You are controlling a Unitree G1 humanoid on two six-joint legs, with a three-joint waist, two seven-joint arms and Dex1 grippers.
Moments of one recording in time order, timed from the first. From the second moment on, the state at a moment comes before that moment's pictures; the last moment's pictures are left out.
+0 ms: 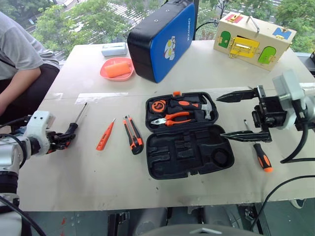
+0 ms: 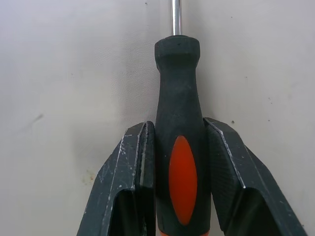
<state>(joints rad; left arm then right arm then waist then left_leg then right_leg) -0.29 1.05 0.23 0.50 -0.33 0.68 -0.85 -0.51 -0.90 -0.10 -0.36 0.78 0.56 1.28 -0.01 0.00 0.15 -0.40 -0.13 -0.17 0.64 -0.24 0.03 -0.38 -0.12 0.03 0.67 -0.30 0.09</state>
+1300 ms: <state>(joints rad) -0.76 0.73 -0.50 -0.07 -0.24 0.79 -1.24 -0.09 -1.01 -0.32 -0.52 0.79 0.61 1.13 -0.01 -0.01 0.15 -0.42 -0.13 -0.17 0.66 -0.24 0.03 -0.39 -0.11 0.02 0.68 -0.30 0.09</state>
